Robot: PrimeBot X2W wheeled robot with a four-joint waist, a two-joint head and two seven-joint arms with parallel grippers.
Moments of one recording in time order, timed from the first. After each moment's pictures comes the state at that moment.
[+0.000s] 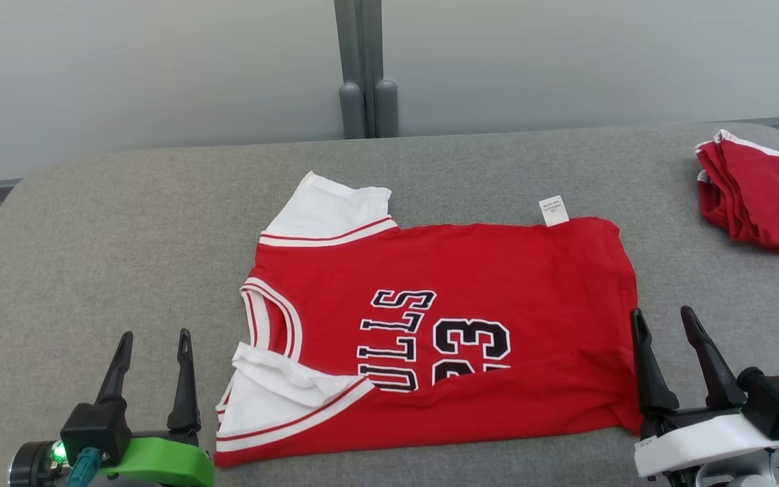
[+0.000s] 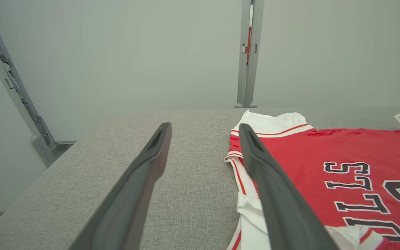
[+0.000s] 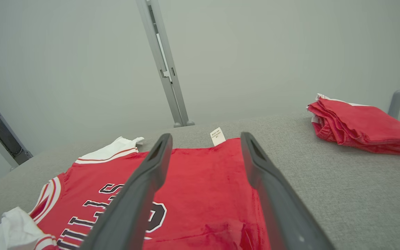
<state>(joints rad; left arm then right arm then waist) 0.00 0.07 0.03 0.20 -0.09 -0.09 -0.26 0.07 -0.11 0.02 0.05 0.31 0.13 -0.26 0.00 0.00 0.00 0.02</state>
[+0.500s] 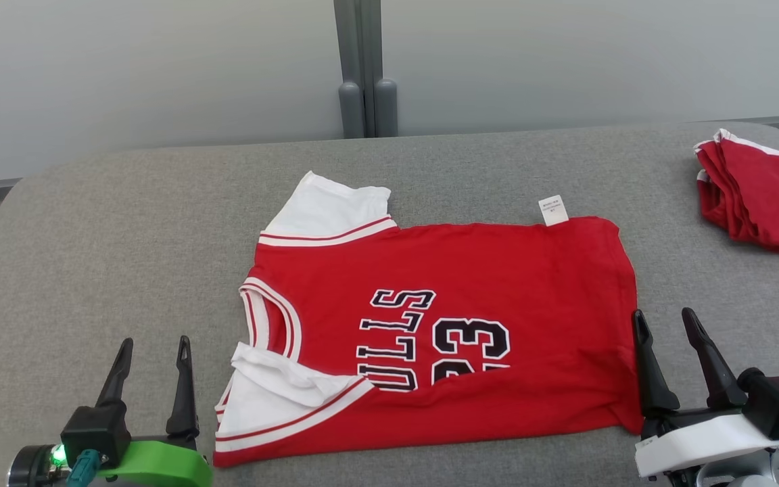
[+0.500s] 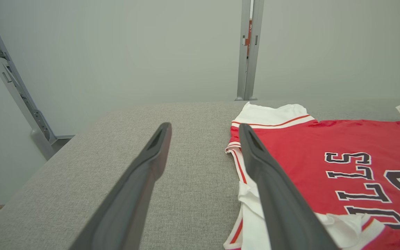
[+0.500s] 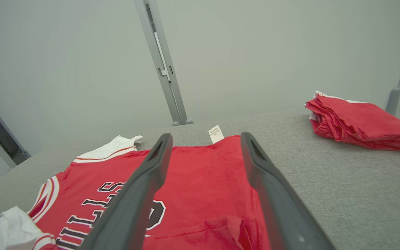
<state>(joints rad) 0.00 0.06 0.05 0.22 -0.08 -0.10 -0.26 0.08 -0.11 0.02 0.05 0.30 0.13 -0.26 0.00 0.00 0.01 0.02</state>
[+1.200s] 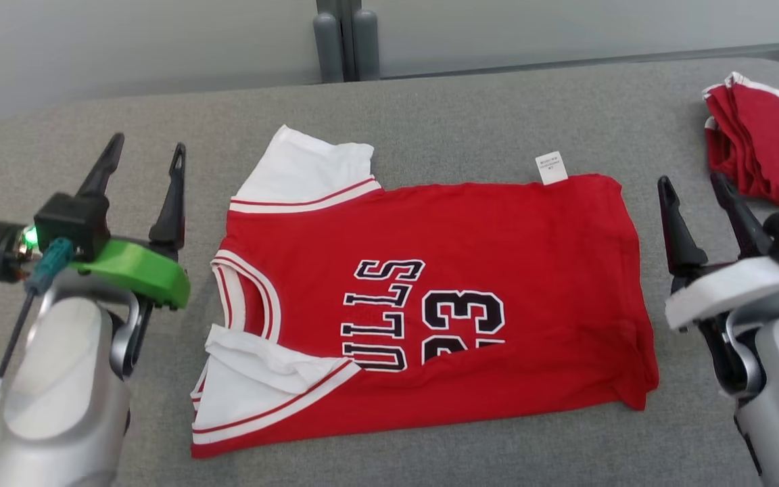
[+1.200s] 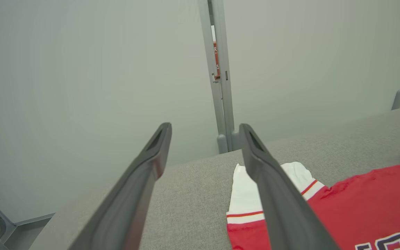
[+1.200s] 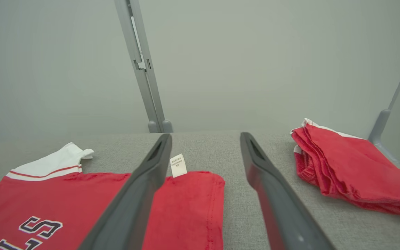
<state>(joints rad) -0.52 0.24 -0.17 0.45 -0.19 -0.13 -0.24 -0.33 -0.29 0.07 0.30 0.38 0.13 -0.20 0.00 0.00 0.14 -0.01</state>
